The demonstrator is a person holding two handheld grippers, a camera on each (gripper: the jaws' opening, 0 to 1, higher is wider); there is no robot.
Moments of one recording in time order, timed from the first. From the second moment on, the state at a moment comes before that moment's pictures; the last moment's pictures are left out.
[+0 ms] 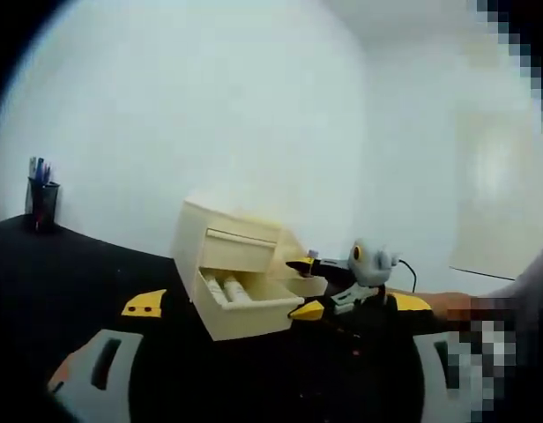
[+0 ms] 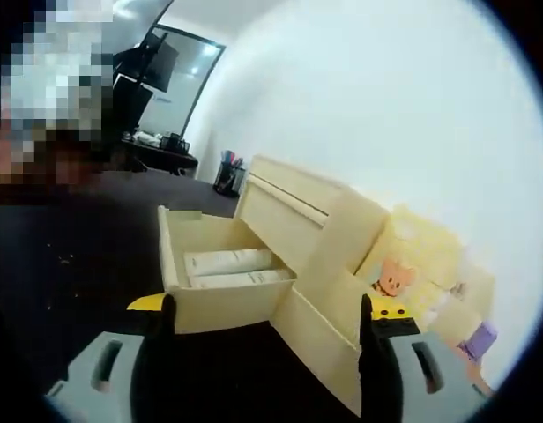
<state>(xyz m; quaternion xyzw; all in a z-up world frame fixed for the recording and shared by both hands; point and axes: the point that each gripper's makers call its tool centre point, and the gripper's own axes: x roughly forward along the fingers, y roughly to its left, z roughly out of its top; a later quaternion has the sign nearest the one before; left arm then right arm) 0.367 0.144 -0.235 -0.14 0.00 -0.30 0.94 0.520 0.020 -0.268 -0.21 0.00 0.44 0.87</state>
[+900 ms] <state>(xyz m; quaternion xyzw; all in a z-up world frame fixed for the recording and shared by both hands) 0.373 0.145 -0.234 -0.13 0.01 -0.31 0.94 0.530 0.023 -0.263 -0.24 0.00 0.41 0.88</state>
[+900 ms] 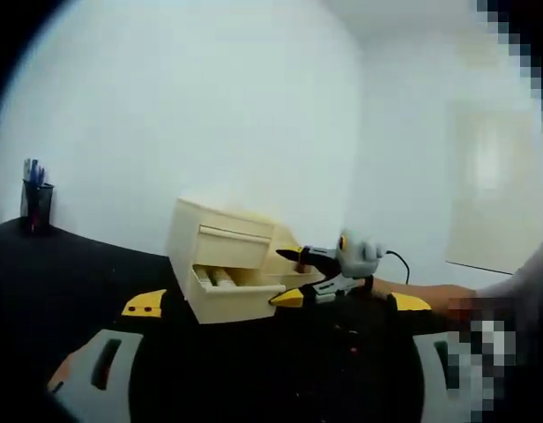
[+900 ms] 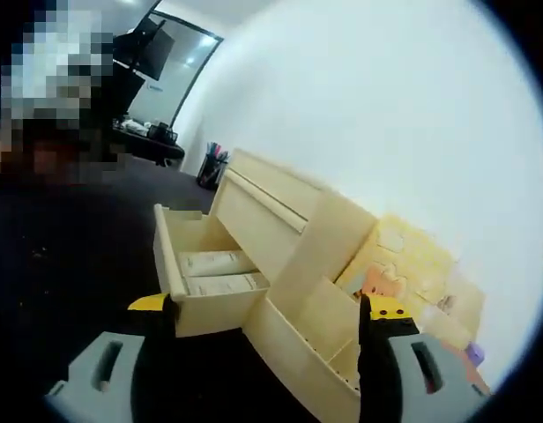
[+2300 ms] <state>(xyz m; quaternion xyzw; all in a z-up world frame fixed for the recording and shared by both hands) 0.373 0.141 -0.236 -0.12 0.02 -0.31 0.94 0.594 0.014 -0.263 -0.21 0.02 0.35 0.91</state>
